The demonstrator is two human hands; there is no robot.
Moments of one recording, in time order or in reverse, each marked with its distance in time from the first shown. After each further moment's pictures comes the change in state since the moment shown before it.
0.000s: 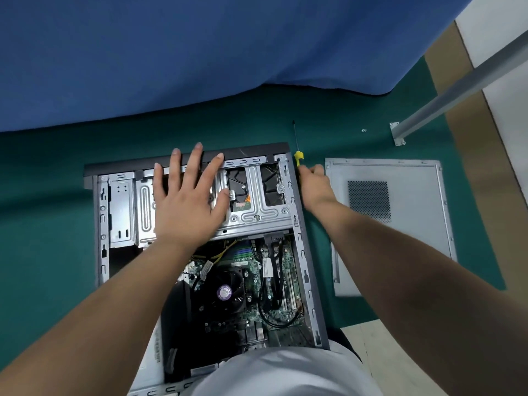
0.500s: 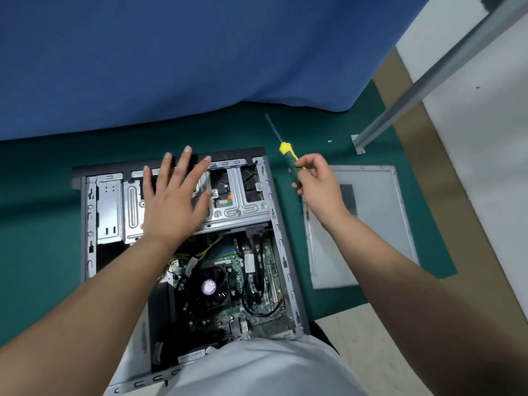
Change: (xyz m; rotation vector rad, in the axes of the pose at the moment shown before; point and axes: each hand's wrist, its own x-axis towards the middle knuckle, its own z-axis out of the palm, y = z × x) left_hand -0.007 0.002 -0.015 -0.154 0.003 0.087; right_hand -0.108 0.003 -0.069 1.014 0.286 -0.075
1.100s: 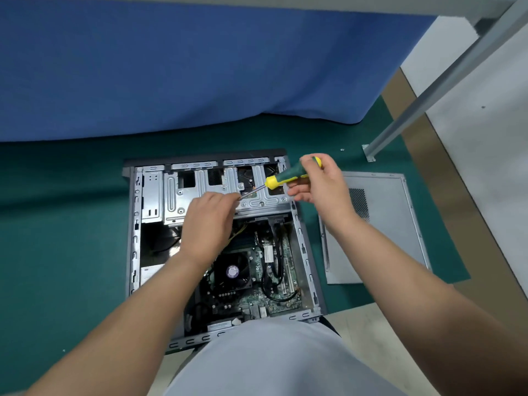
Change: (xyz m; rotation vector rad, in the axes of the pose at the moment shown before) left_hand -0.061 0.030 -0.036 -0.116 0.101 0.171; right_hand -0.070 -0.055 0.024 0.215 -0.104 -0.013
